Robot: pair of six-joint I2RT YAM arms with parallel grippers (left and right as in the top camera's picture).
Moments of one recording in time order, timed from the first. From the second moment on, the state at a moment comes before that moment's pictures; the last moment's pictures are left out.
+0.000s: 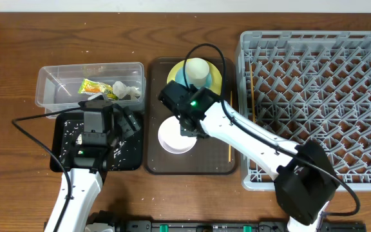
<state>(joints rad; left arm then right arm) -0.08 1.07 0.66 -0.45 -0.04 -0.56 0.83 1.93 1.55 -1.10 0.22 0.85</state>
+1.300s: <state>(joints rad) -0.08 1.07 0.66 -0.45 -0.04 -0.56 0.71 1.93 1.20 -0.76 0.34 0.90</state>
